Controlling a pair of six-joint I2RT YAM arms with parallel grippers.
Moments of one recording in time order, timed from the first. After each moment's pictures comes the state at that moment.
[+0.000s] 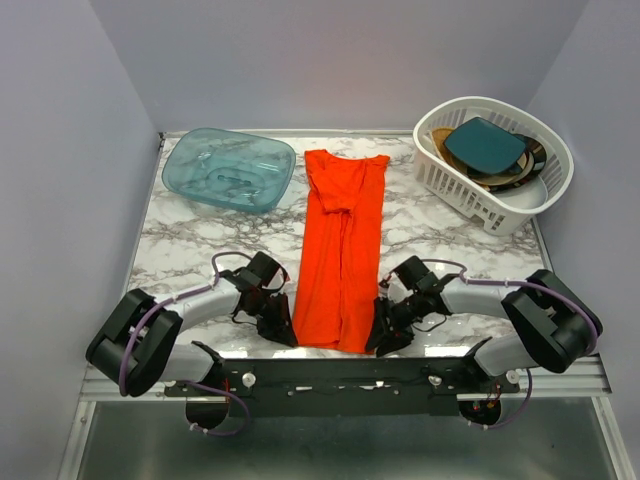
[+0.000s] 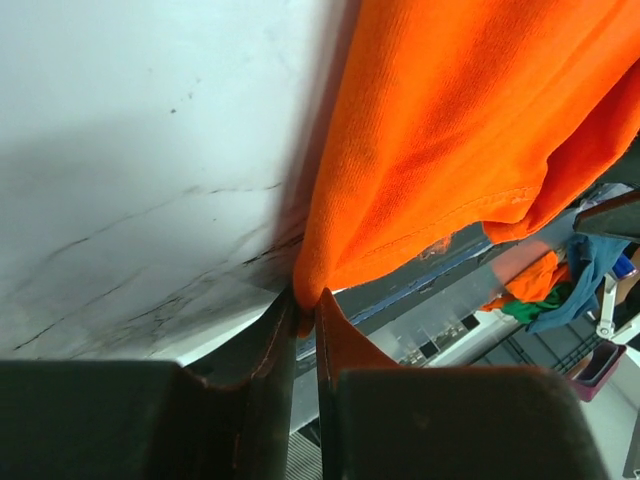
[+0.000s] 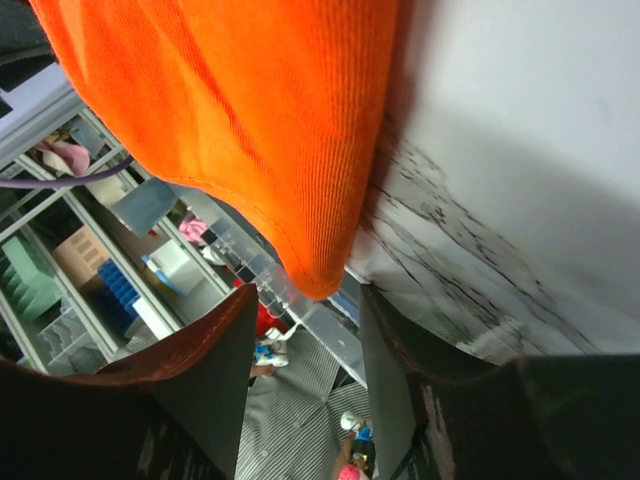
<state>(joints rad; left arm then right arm) -0.58 1.31 0.47 -0.48 0.56 -0.75 0.63 1.44 0.42 -0.25 -0.81 0.74</state>
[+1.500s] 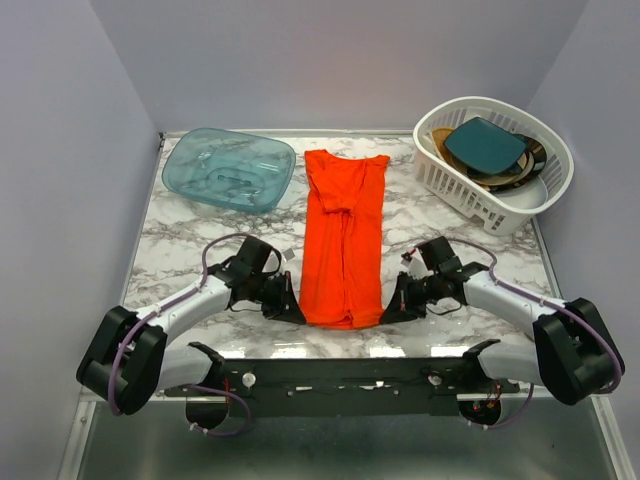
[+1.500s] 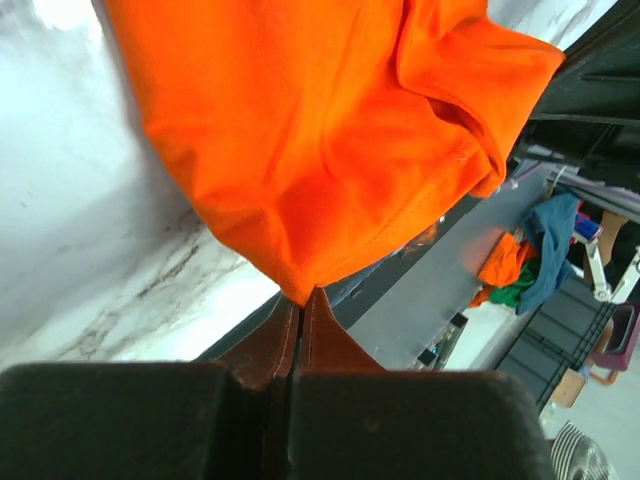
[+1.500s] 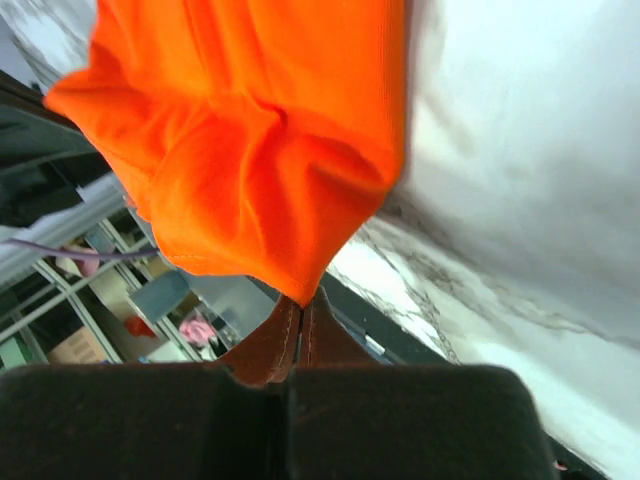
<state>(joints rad) -0.52 1.19 0.51 -0.39 0.69 -0.66 0.46 1.23 0.48 -0.41 -0.70 0.68</state>
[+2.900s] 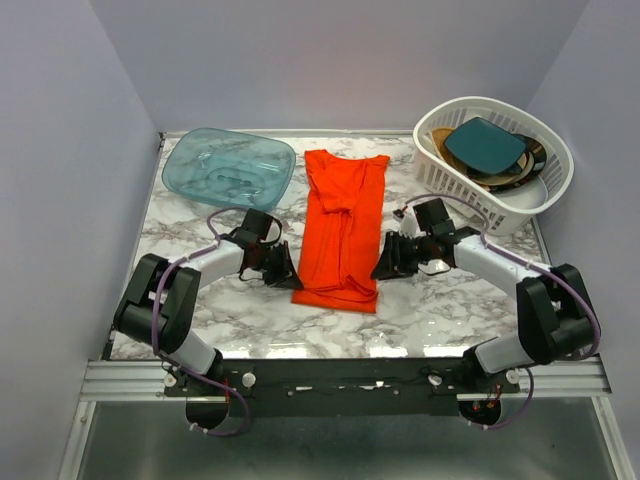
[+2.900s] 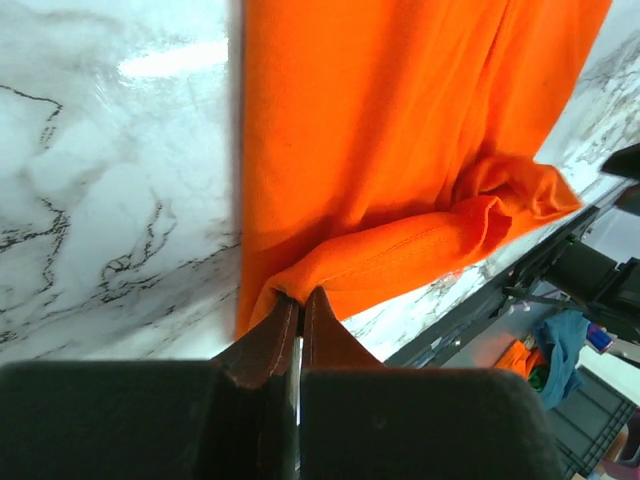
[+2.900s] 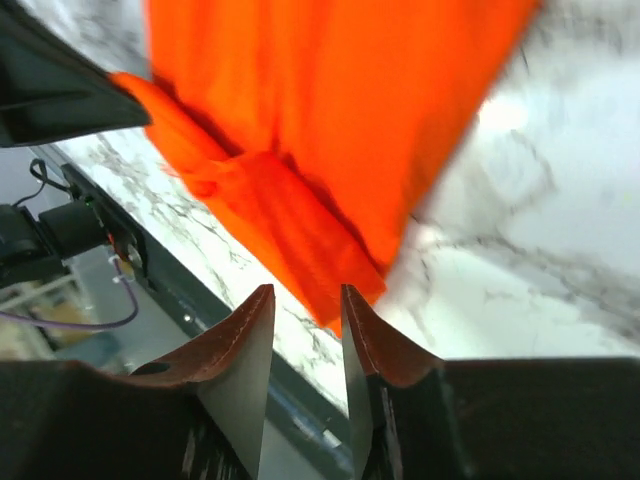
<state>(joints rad) -0.38 1.56 0.74 -0.31 0.56 -0.59 0.38 1.49 0.78 -0.37 -0.62 0.47</state>
